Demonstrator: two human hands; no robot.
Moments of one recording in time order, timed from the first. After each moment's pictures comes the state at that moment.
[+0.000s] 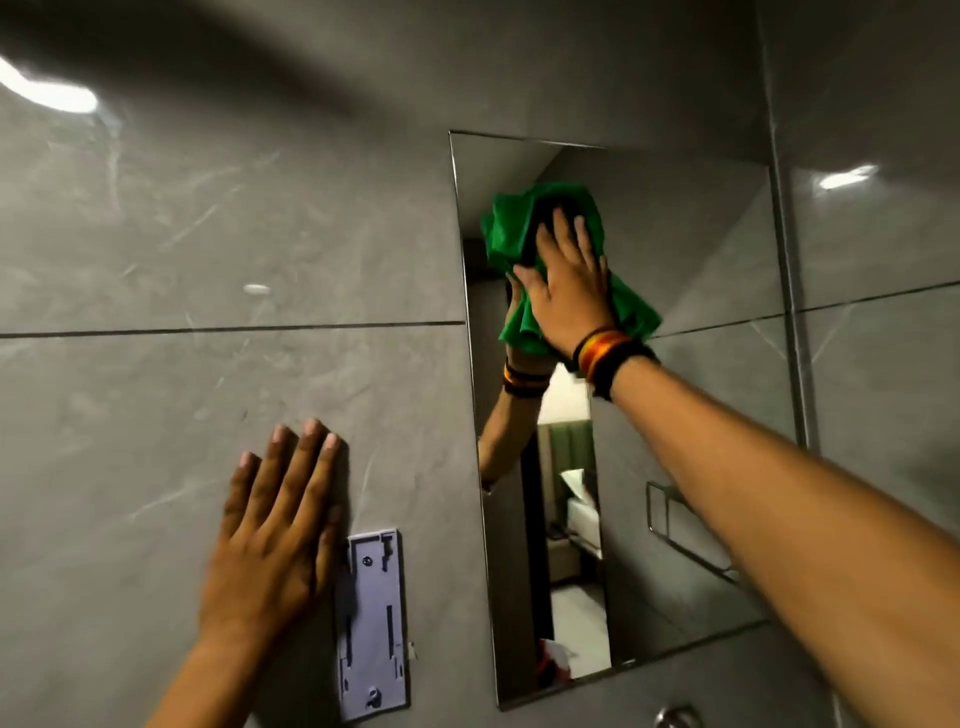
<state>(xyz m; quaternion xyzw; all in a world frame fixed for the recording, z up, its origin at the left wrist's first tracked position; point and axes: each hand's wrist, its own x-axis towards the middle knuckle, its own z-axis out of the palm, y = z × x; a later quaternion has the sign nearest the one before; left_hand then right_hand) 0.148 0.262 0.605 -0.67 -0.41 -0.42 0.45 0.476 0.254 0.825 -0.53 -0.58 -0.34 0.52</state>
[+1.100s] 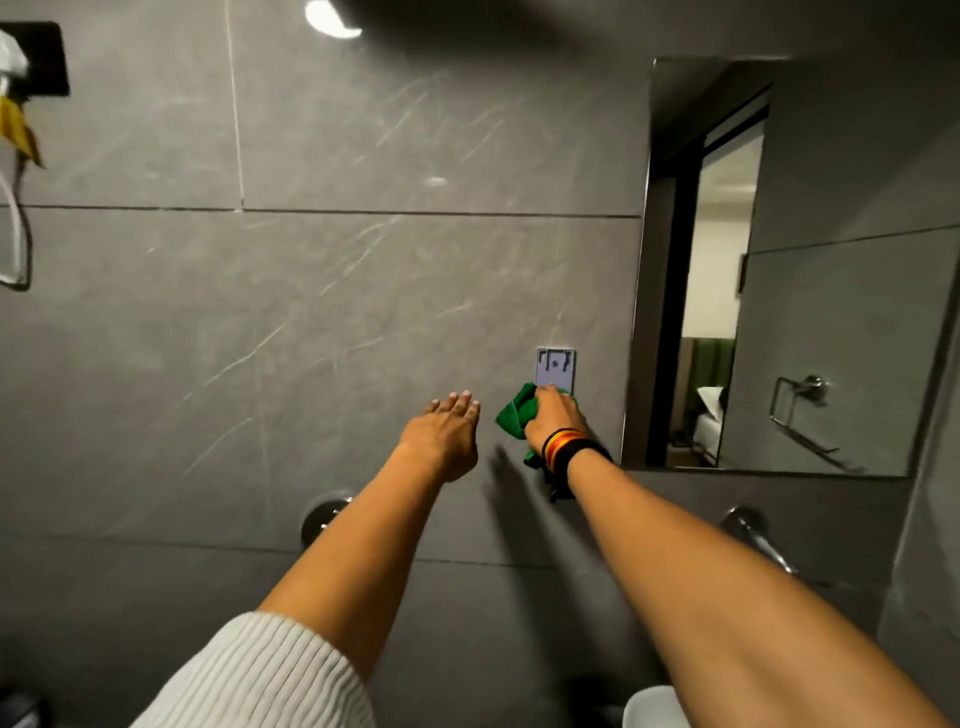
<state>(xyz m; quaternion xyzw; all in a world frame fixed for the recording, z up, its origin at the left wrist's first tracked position) 0.082 0.070 0.561 -0.77 -0.63 -0.07 0.11 0.240 0.085 0.576 -0.64 -0.69 0.03 0.35</state>
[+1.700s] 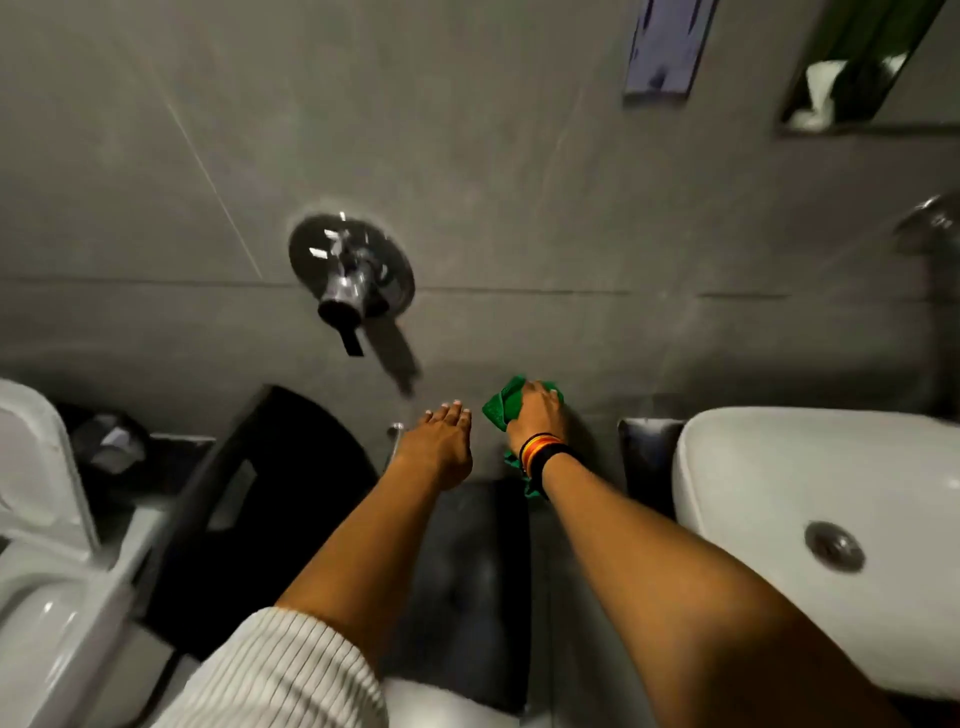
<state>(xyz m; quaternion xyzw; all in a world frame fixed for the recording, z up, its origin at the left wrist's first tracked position) 0.024 0.053 0.188 -0.73 -0.65 0.13 -0.12 0.164 0.083 0.198 -0.71 -0.64 0.25 0.17</state>
